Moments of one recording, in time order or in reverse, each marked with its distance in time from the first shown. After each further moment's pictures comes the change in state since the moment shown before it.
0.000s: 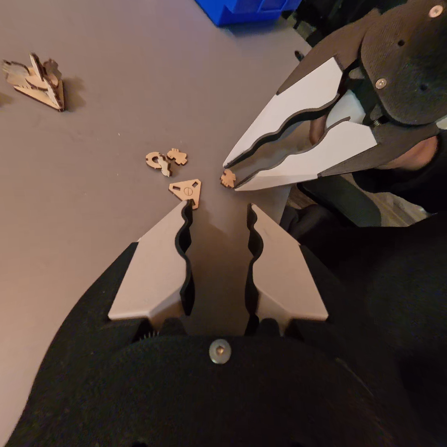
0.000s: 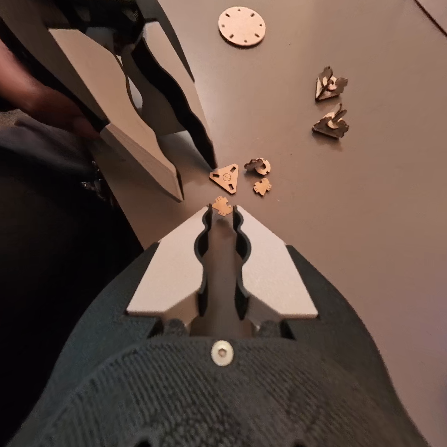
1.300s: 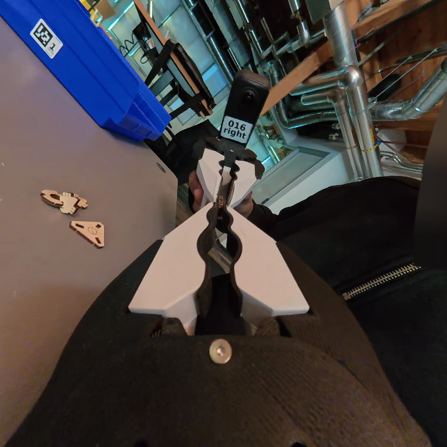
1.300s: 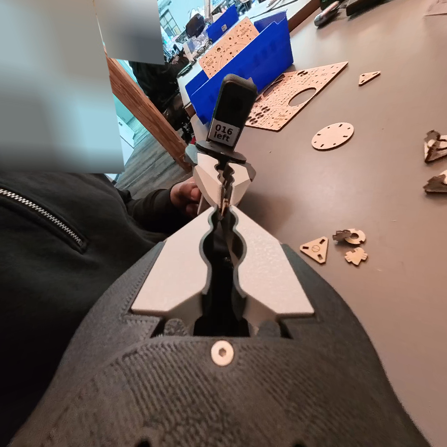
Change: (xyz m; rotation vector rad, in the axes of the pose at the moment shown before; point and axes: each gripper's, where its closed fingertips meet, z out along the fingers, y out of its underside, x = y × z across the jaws) left arm 0.048 -0.046 -0.063 0.453 0.665 -0.337; right arm -0.038 -0.079 -0.049 0.399 -0.597 0.409
